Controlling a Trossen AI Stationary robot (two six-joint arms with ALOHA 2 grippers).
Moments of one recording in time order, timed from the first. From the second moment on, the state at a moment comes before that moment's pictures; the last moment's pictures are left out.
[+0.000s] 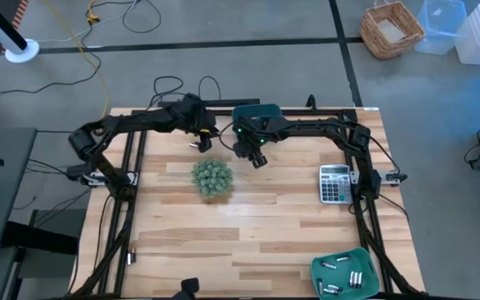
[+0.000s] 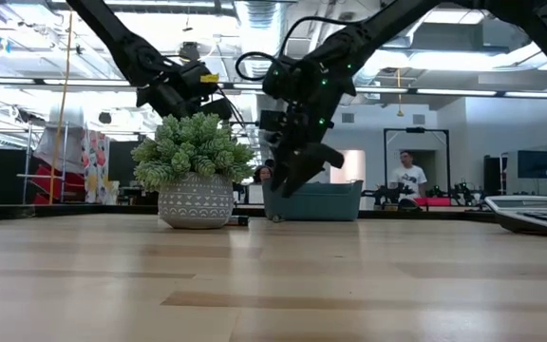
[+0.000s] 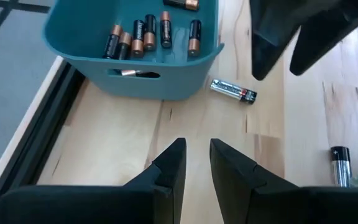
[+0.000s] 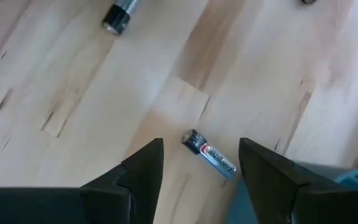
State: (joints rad) left arm 0.70 1.61 0.96 -0.13 0.31 0.41; right arm -0.34 2.05 1.54 -0.56 -0.05 -0.88
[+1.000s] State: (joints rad) left arm 0.75 1.52 0.96 -0.16 0.32 0.41; right arm -0.32 2.21 1.86 -0.80 -0.01 -1.04
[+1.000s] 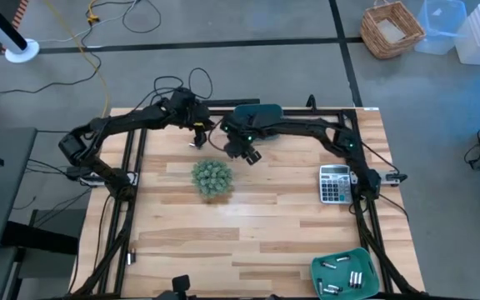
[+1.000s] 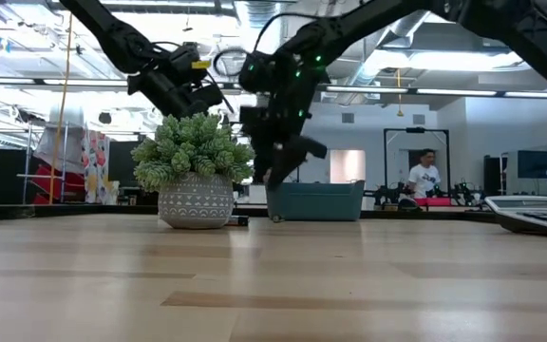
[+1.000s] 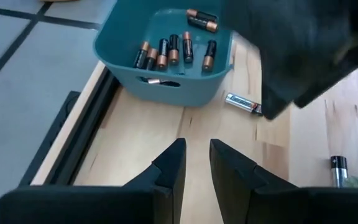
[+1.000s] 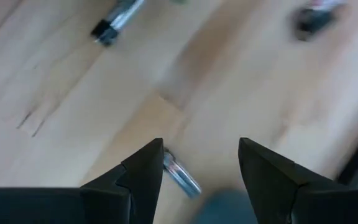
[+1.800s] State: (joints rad) left arm 0.76 1.52 0.96 -0.18 0.39 0.43; right arm -0.31 2.25 1.80 -0.82 0.13 -1.22
